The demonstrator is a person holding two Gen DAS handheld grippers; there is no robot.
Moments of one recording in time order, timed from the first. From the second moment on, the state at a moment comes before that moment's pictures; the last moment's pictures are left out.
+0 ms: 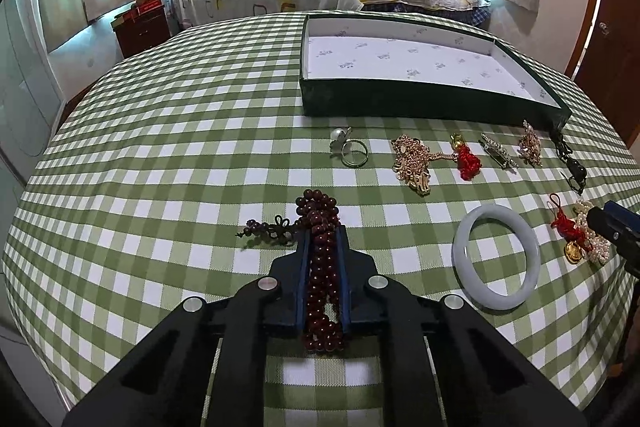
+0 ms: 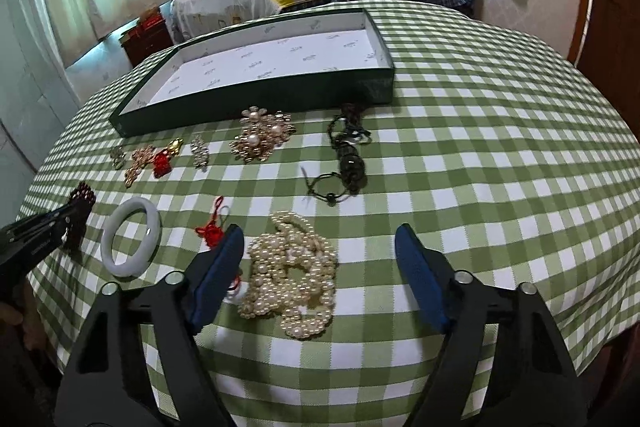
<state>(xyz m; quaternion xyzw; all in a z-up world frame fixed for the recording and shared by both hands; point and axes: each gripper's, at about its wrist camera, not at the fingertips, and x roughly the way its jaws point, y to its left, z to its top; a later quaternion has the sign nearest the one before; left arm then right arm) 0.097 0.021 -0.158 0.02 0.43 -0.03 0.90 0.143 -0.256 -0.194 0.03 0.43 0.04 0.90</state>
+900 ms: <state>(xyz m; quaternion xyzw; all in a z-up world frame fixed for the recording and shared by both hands) 0.101 0.026 -0.157 0.00 0.43 -0.03 0.90 0.135 -0.255 -0.192 0.00 0.43 0.04 0.90</state>
